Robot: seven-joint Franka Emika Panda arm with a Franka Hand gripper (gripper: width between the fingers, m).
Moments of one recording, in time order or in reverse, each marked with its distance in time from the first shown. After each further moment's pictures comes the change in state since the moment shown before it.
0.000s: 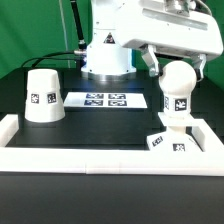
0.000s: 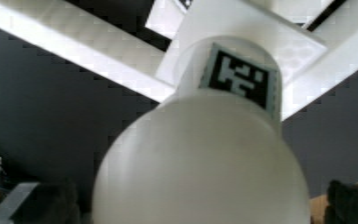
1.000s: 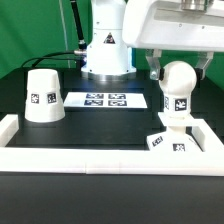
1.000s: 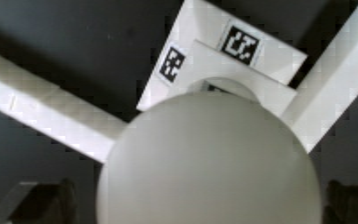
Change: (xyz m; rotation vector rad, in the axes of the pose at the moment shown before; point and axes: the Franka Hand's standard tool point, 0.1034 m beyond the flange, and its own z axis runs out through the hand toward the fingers) arm 0.008 0.002 0.008 0.116 -0.531 -0.001
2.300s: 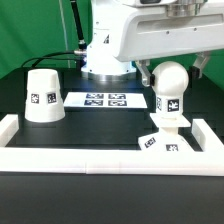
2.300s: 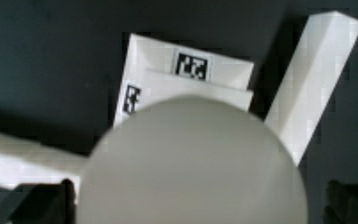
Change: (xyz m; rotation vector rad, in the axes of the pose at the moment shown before) arm 0.005 0.011 0.004 0.131 -0.020 0.142
